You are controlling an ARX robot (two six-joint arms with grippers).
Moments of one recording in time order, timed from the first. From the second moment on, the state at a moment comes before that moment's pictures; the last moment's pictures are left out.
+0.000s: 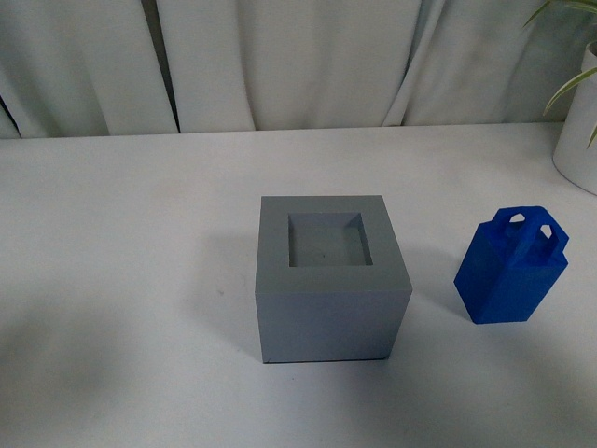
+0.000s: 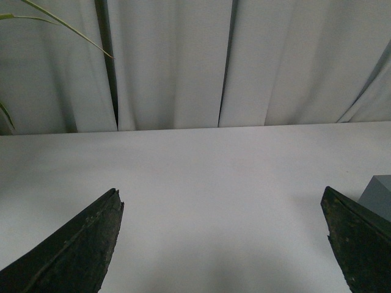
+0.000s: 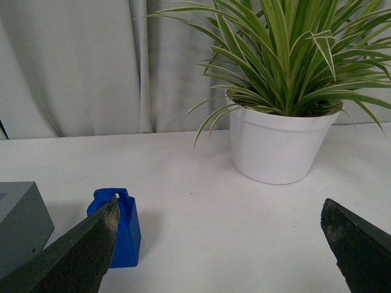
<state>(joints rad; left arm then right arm) 0.00 0.00 0.02 0.00 0.00 0.00 0.00 0.00 0.01 0.00 0.00 -0.01</state>
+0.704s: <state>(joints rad) 0.00 0.00 0.02 0.00 0.00 0.00 0.00 0.00 0.01 0.00 0.00 -0.01</state>
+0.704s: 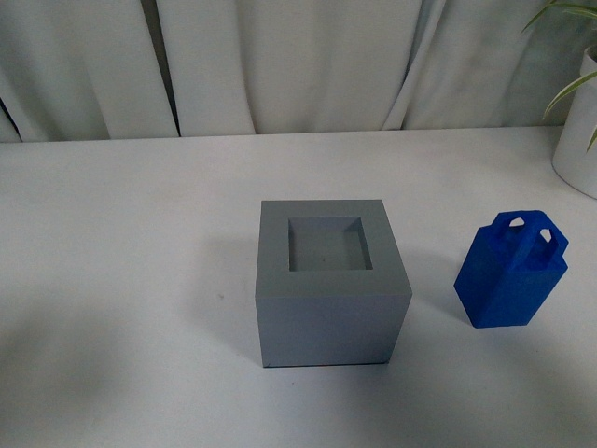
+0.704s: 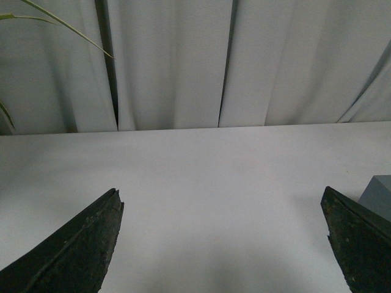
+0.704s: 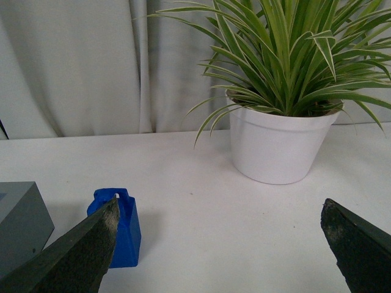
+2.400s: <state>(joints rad) 0.00 0.00 0.02 0.00 0.00 0.00 -0.04 1.44 1.14 -0.86 -0.41 -1.00</state>
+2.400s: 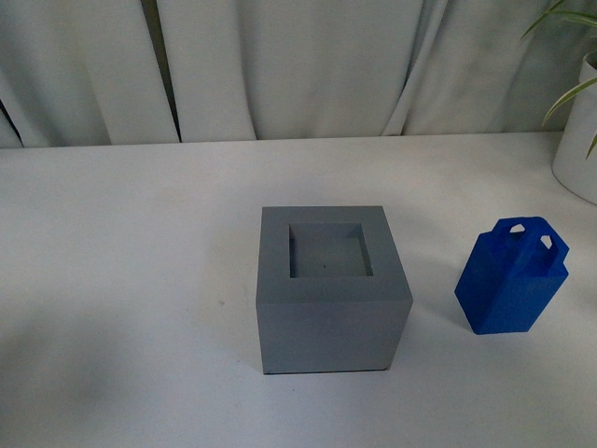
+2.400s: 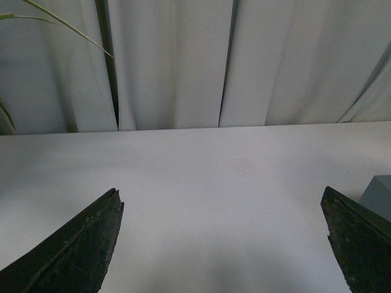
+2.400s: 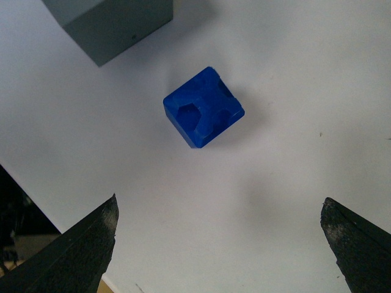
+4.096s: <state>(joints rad) 0.00 0.00 0.02 0.00 0.00 0.00 0.20 1.93 1.45 -0.98 -0.14 -1.22</state>
